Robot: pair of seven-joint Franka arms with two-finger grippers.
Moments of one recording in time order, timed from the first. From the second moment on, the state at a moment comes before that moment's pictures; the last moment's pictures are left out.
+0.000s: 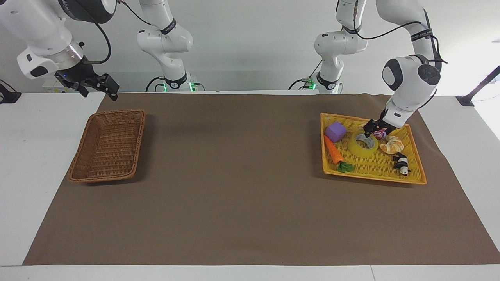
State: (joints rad) left arm 0.01 -0.12 0.05 -2.39 0.02 2.22 0.01; right arm 0.00 0.00 -0.13 -1.53 -0.04 1.35 0.03
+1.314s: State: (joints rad) left arm 0.02 -0.01 0.04 -2.47 0.02 2.44 0.08; right arm 0.00 0.00 -0.13 -1.53 -0.04 1.35 0.03
